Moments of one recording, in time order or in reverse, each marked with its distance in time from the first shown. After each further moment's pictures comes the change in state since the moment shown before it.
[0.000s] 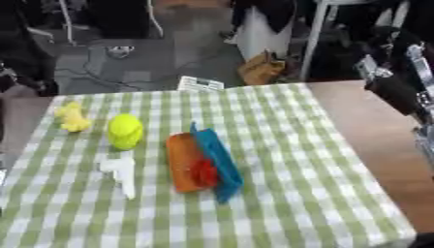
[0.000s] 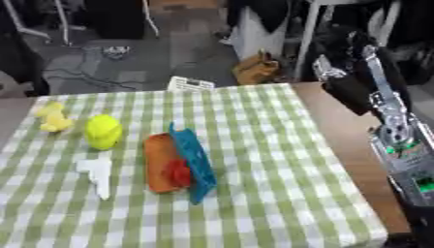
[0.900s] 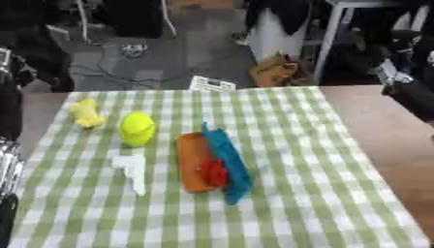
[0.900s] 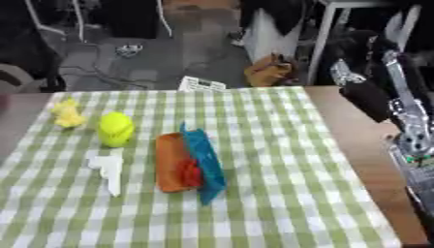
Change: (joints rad) left arm 0.000 -0.001 0.003 0.000 -0.001 0.006 -0.002; right arm 0.000 0.000 0.000 0.000 0.000 0.001 0.004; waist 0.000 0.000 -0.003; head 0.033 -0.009
